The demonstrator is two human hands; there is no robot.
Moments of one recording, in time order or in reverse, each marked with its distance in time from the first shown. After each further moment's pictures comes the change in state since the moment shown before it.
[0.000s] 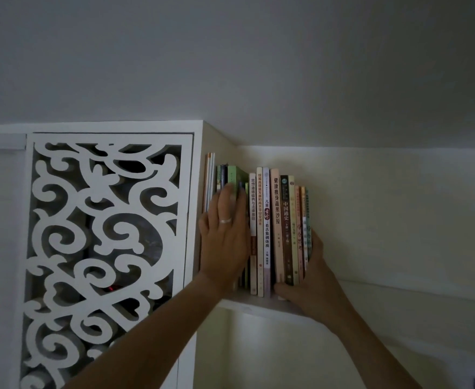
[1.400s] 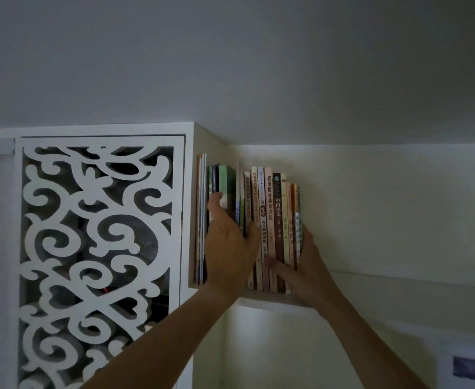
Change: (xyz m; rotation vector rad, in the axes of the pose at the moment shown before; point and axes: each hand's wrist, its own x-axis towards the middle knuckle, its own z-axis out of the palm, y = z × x) left_hand 0.000 0.038 -0.044 -0.769 -0.017 -0.350; right_hand 0.007 0.000 0.002 0.012 0.102 -0.023
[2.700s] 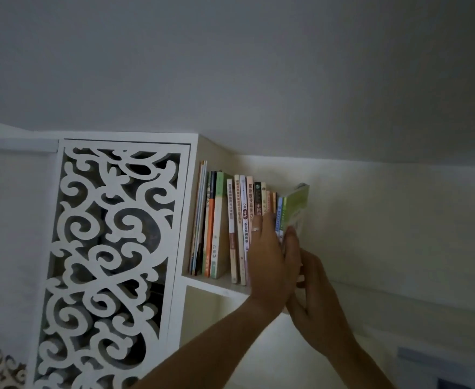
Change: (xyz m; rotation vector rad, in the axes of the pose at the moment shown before) left_hand -0.050 0.088 0.061 -0.107 0.085 -0.047; right_hand -0.068 -0.009 -0.053 -0.240 -0.015 -0.325
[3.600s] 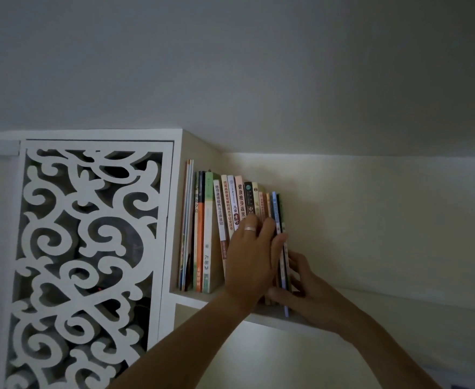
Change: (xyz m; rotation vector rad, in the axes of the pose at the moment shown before) left_hand 0.038 -0.075 -0.004 0.436 -0.185 0.384; right_hand 0.046 0.035 -0.003 0.300 -0.468 0.419
